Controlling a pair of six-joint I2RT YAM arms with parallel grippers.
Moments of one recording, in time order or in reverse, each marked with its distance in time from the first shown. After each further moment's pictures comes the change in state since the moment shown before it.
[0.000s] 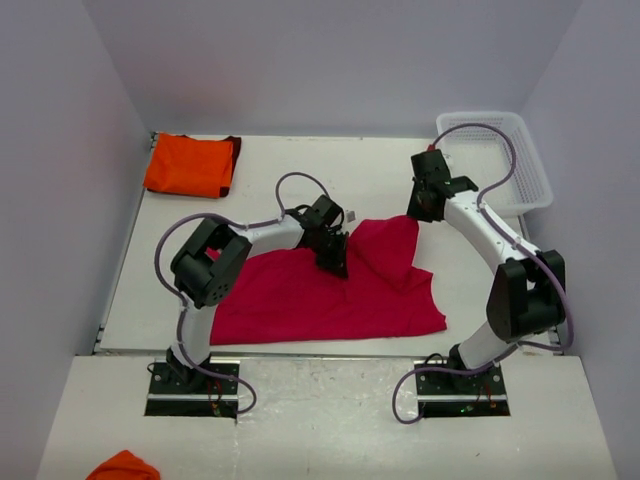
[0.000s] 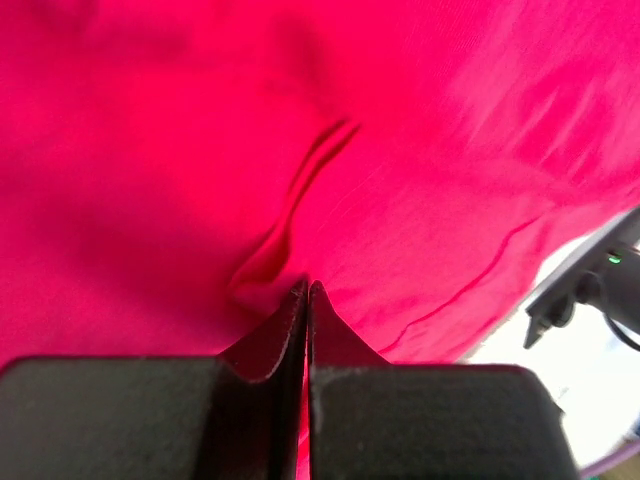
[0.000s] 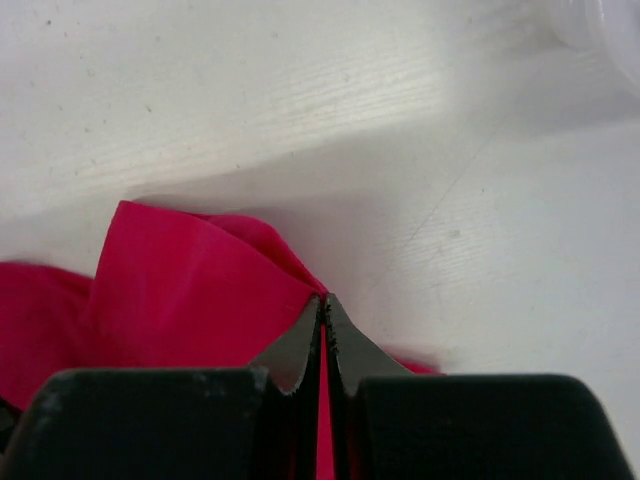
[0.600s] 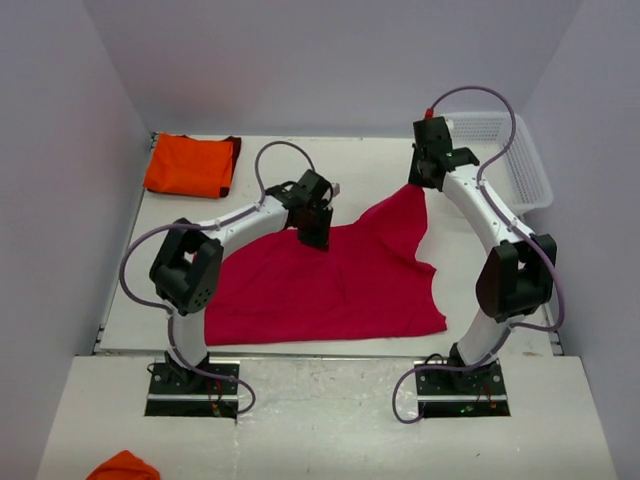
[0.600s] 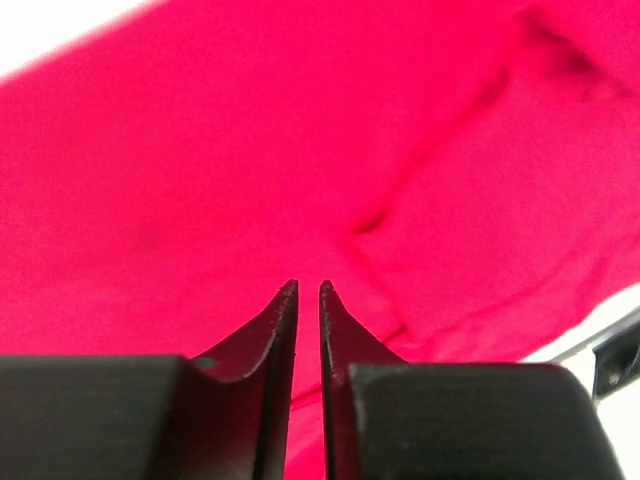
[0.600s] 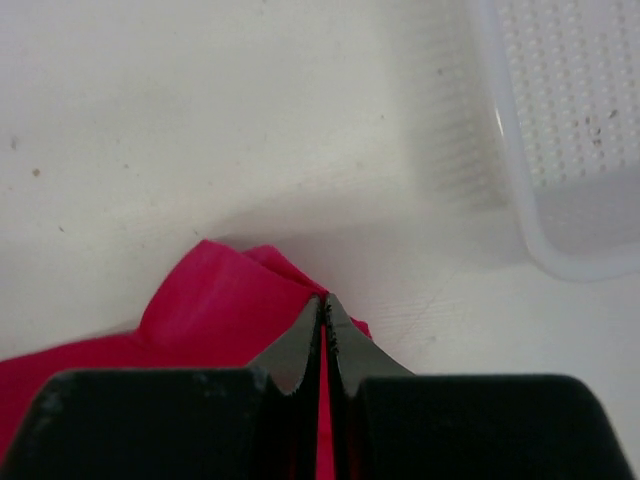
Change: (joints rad) left arm 0.037 -0.122 0.129 -0.258 -0.279 0.137; right arm -0.019 0.148 0.285 -0.009 0.068 -0.137
